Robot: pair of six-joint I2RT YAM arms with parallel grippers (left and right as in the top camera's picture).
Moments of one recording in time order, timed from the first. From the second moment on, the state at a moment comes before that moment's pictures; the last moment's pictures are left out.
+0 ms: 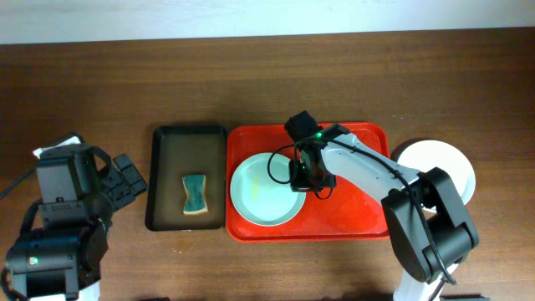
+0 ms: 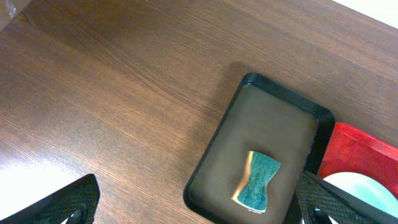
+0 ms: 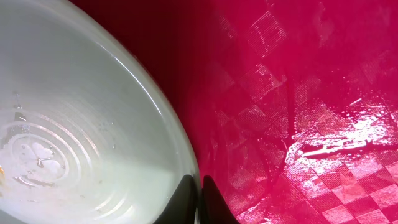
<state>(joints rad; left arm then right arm) 0.08 0.97 1.27 -1.16 -0.24 -0.36 0.50 1.92 1.24 -0.84 -0.10 0.49</state>
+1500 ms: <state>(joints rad) -0.18 1.76 1.17 -1.01 -0.02 -0.25 0.50 1.91 1.22 -0.82 -0.10 0.49</state>
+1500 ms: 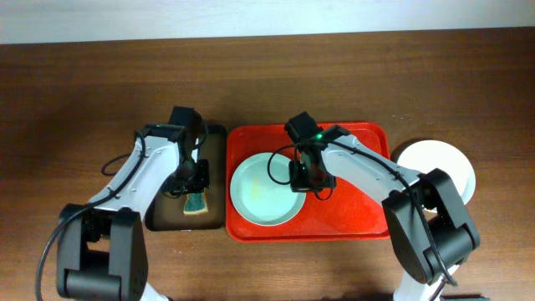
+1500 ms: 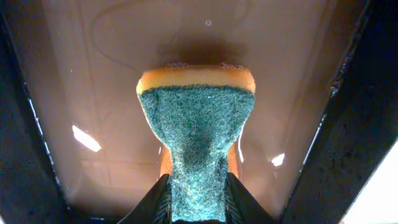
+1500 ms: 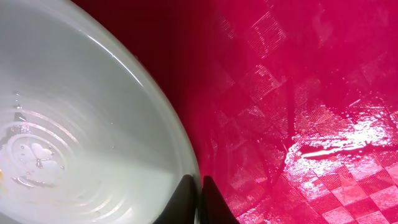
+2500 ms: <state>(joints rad) -0.15 1.52 1.14 -0.96 -0.02 -0.20 0.50 1.90 1.20 -0.82 -0.08 0.49</state>
